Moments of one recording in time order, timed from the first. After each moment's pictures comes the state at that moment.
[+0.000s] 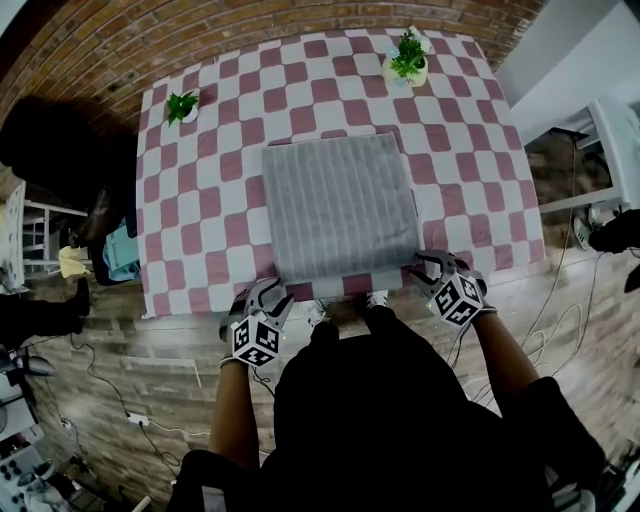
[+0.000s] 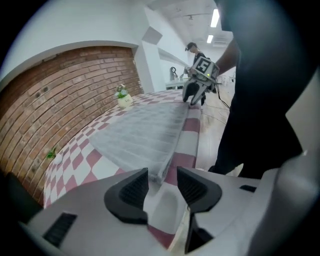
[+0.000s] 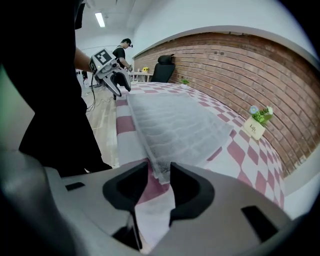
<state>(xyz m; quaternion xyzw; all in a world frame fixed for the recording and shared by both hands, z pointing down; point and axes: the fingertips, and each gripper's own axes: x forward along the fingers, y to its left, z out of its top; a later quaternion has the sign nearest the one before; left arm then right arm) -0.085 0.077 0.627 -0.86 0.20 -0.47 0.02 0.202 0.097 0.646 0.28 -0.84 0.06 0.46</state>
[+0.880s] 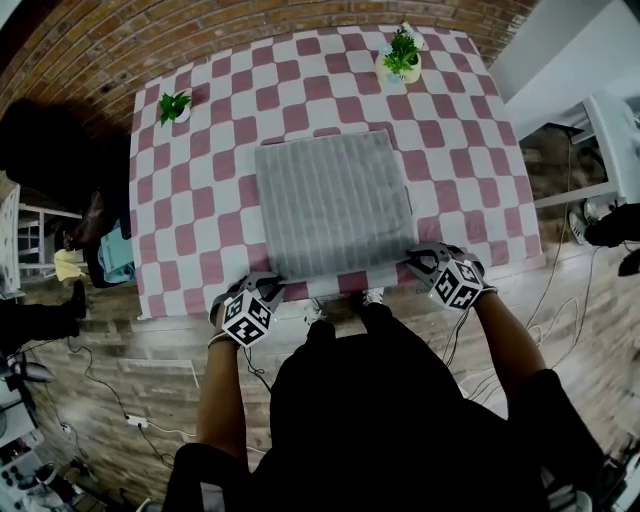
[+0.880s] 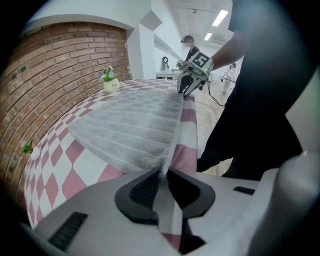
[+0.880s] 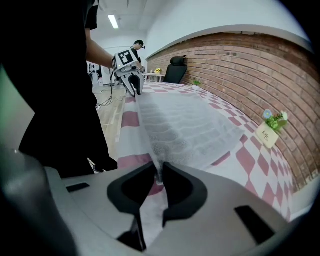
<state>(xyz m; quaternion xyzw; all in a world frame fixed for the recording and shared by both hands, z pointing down) -0.083 0.069 0.651 -0.85 0.10 -0.51 -0.04 0.204 0.092 0.657 0.21 -0.86 0.04 0.46</state>
